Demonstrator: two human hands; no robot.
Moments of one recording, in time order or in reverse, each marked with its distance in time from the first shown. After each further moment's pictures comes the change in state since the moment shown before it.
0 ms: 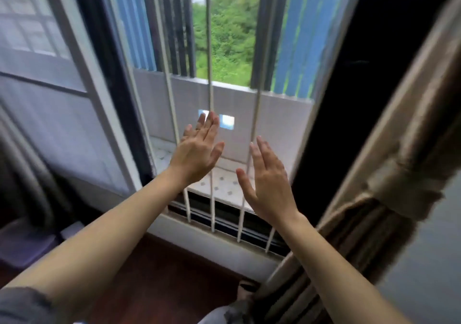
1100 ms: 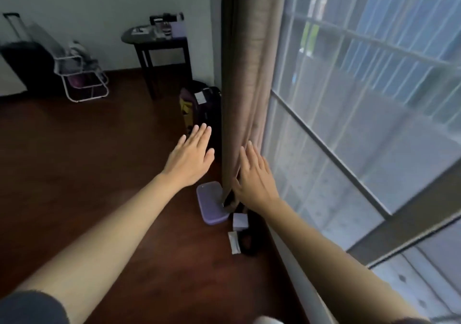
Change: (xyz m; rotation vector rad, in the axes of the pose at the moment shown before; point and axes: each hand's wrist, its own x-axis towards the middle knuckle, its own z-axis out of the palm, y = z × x) left_hand -0.167 -0.550 -0.282 0.374 -0.065 -0.935; right_hand 0.315 -0.531 0.319 0.276 -0.557 -0.703
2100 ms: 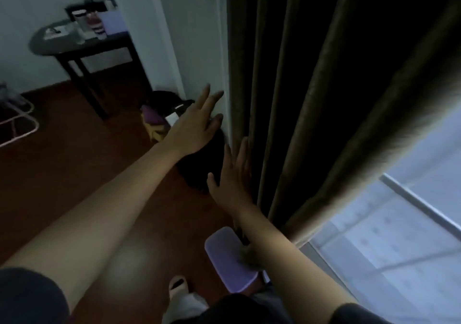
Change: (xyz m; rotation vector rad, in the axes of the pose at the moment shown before) left_hand 0.491 -0.216 0.077 -0.352 -0.049 0.347; right_hand 0.474 0.017 0.167 0.206 0.156 0.459
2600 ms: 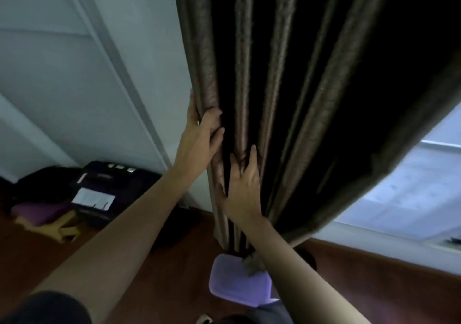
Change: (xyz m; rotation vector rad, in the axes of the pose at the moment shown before) left_hand 0.103 -0.036 0.035 -0.428 0.059 0.568; right_hand 0.069 -0.034 0.034 -0.178 0.415 0.577
